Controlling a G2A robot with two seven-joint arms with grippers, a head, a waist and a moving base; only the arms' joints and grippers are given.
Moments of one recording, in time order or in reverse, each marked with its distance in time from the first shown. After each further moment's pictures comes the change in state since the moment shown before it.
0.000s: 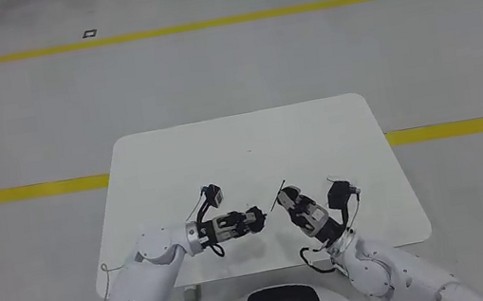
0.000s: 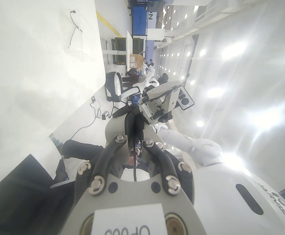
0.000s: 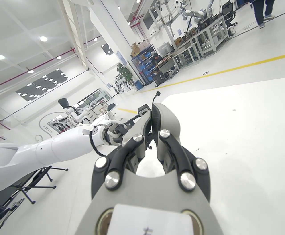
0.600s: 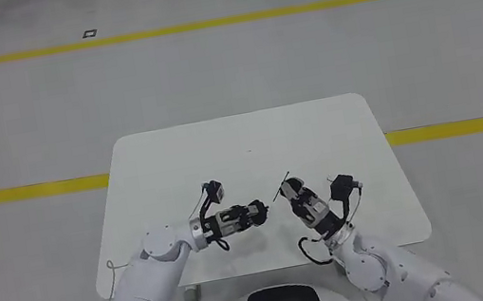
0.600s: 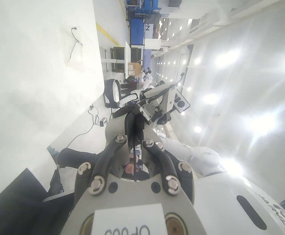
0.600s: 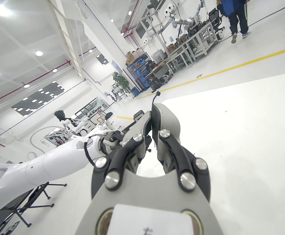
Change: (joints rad) left arm -0.011 -0.031 -0.011 0.025 0.007 0.003 0.033; right arm -0.006 -0.045 0.053 0.039 0.039 0.000 -0.003
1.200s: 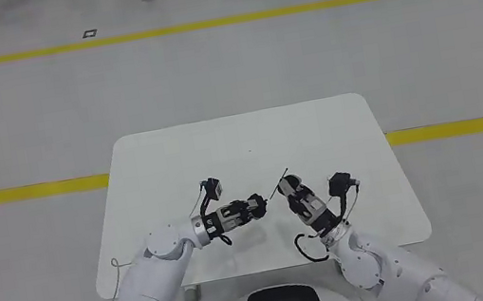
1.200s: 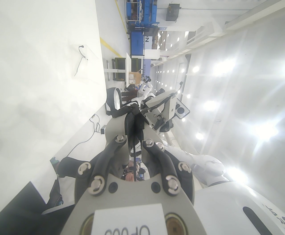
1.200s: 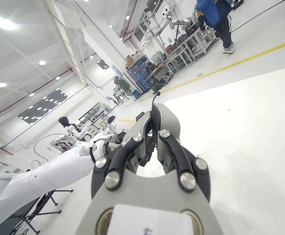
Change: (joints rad) left arm -0.022 -0.027 0.014 0.048 0.014 -0.032 0.096; right arm 0.043 -0.020 -0.041 0.035 0.082 0.000 -0.007
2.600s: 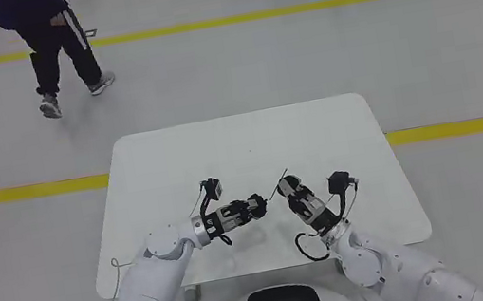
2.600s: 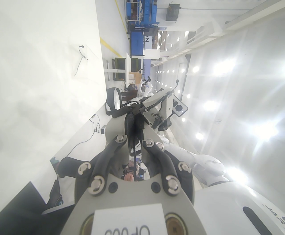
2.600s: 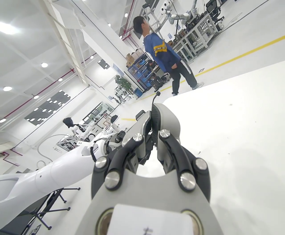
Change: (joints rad) left arm 0.000 0.000 0.000 0.000 0.000 0.000 0.000; right arm 0.071 0.041 -0.099 0.020 0.102 0.000 -0.016
